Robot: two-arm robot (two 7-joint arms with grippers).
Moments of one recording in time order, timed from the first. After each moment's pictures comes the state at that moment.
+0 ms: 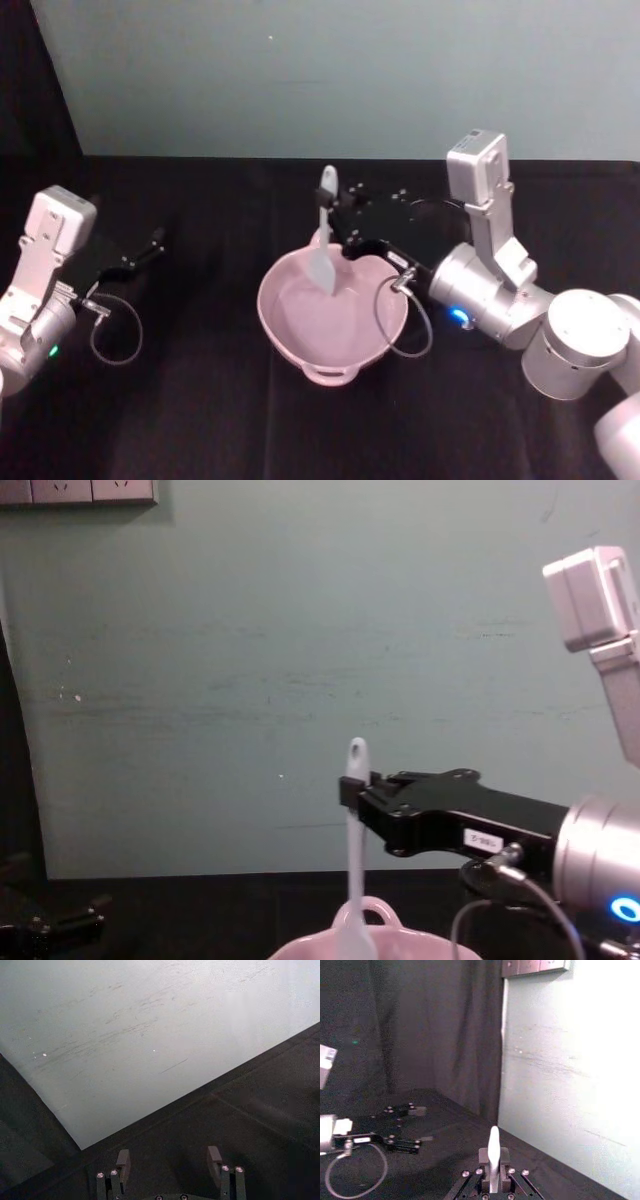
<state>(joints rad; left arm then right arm) -0.20 0.60 0.45 -1.41 -0.25 -0.12 0.03 0.32 0.31 -0.47 -1.46 0.31 -0.07 0.41</state>
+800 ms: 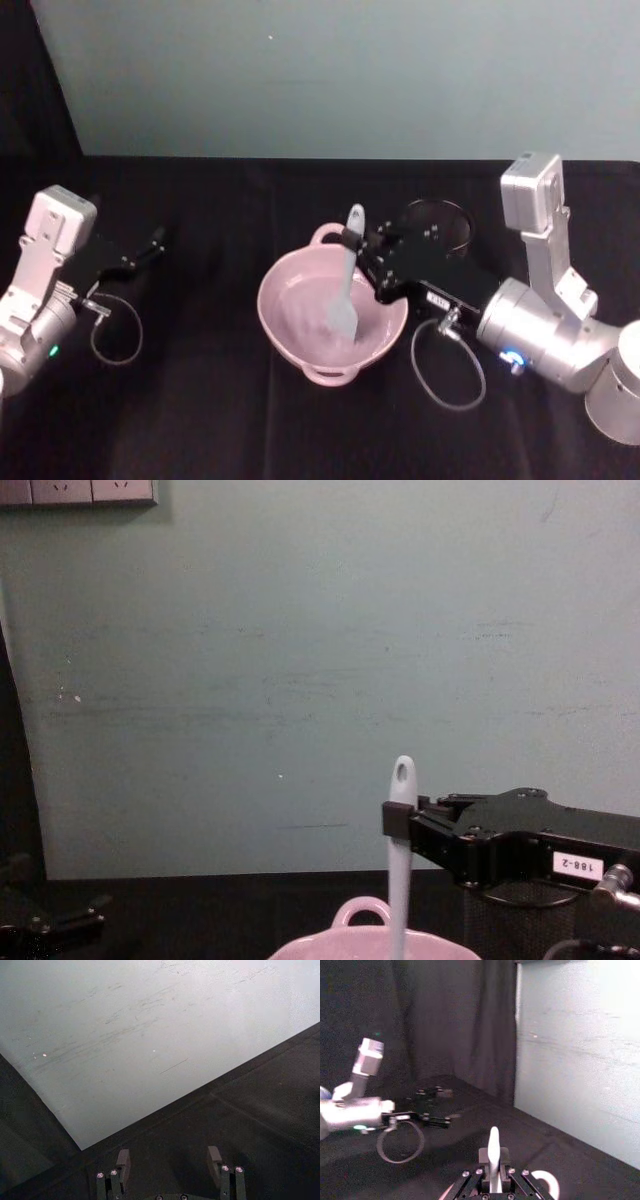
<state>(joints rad) -0.20 0.60 0.45 -1.41 -0.25 -0.12 0.03 0.16 0.44 -0.40 -1.70 0.39 0.07 0.47</state>
